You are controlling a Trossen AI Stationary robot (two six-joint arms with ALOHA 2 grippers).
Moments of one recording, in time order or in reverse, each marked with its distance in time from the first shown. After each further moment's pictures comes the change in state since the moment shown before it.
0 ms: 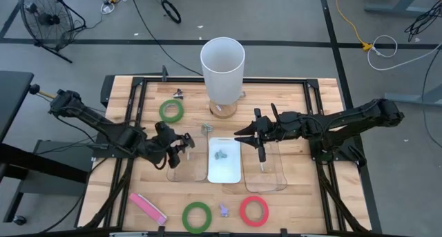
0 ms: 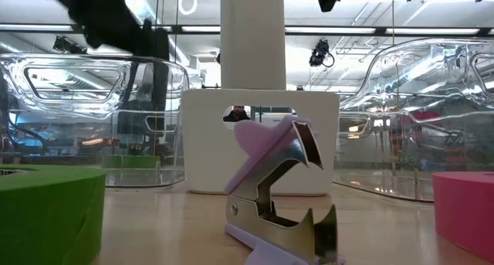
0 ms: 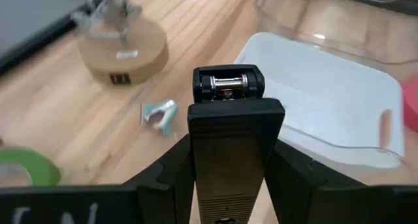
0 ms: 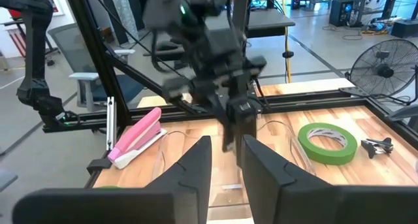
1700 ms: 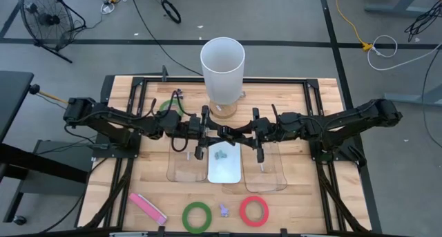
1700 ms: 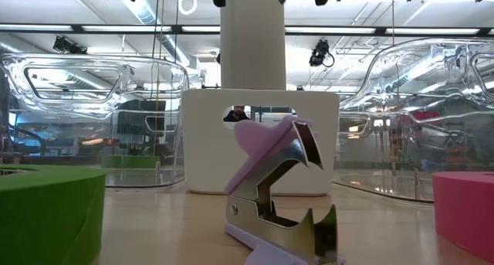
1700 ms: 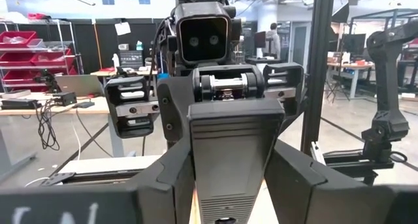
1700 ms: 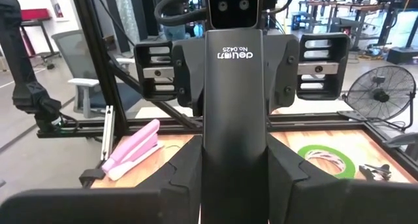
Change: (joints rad) left arm 0.370 0.347 0.124 1.158 0.708 0.713; right arm 0.000 0.027 0.001 0.087 0.012 -0.063
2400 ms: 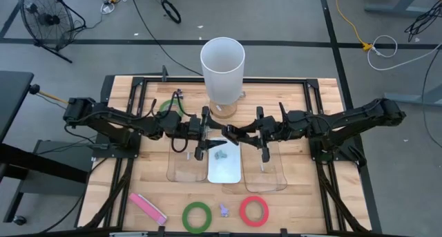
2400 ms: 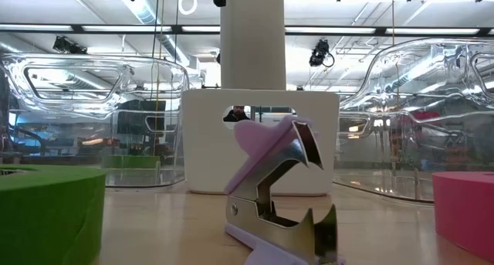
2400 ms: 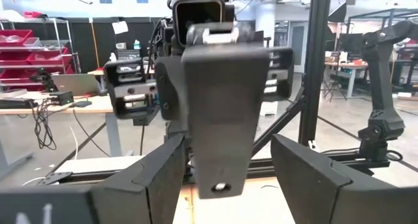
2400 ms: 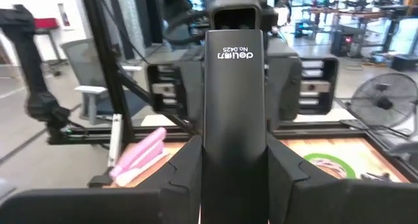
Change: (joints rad) left arm 0.000 0.000 0.001 -0.002 0.001 -0.004; right arm 0.023 -0.053 0.000 -0.026 0.002 -0.006
